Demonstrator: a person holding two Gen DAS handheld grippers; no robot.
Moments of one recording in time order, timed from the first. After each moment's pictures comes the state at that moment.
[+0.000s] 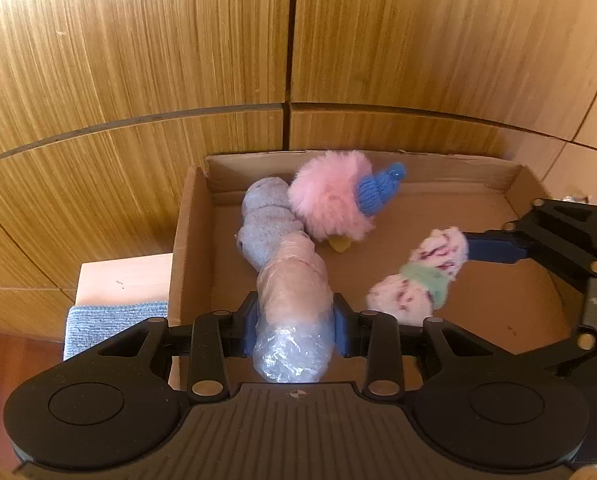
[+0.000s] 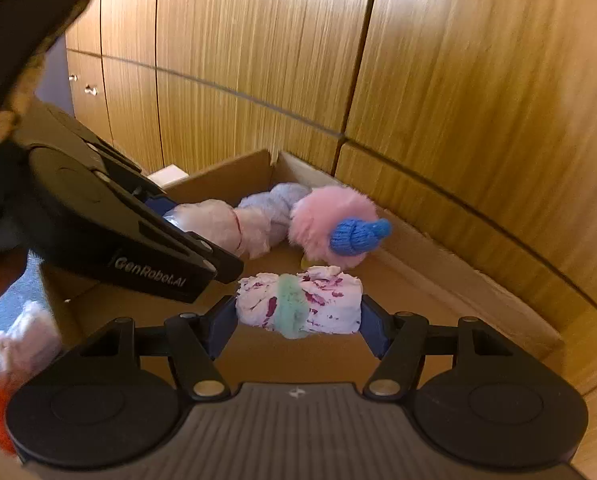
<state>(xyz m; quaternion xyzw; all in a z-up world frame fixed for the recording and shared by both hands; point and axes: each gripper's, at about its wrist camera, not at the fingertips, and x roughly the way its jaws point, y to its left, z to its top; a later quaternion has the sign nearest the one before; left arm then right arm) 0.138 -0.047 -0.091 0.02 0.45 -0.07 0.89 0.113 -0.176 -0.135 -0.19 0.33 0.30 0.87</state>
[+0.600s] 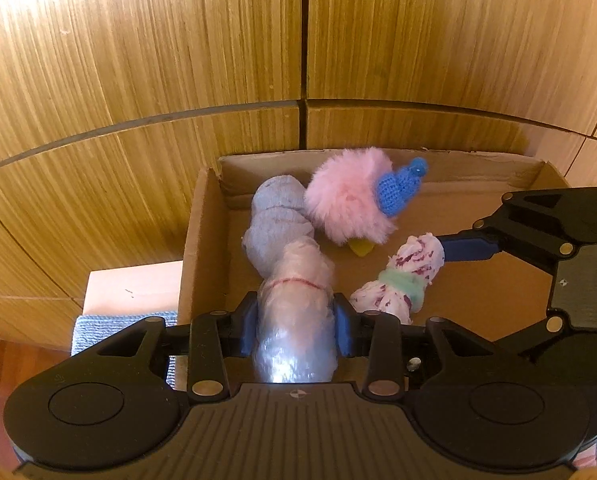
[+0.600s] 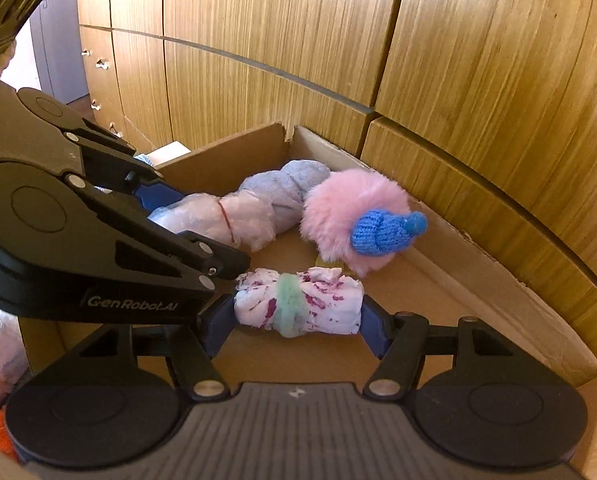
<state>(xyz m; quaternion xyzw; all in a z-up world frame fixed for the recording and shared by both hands) 0.140 -0.044 -0.103 0.04 0.43 -0.05 0.90 0.130 -0.166 -0.145 -0.20 0.36 0.33 0.85</state>
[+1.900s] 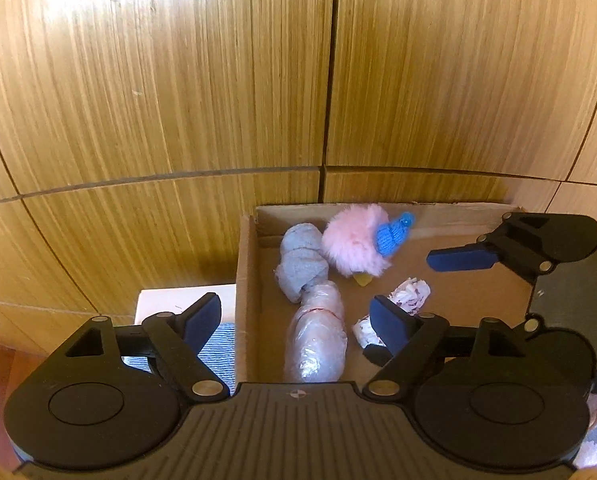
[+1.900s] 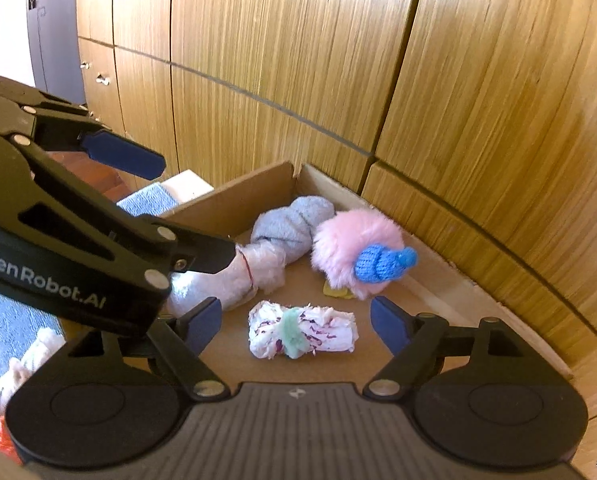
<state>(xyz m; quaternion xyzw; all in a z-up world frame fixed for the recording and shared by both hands) 0.097 -0.020 -0.055 0.02 0.38 -0.04 0.92 0.110 -0.163 -0.106 -0.20 0.35 0.32 0.86</state>
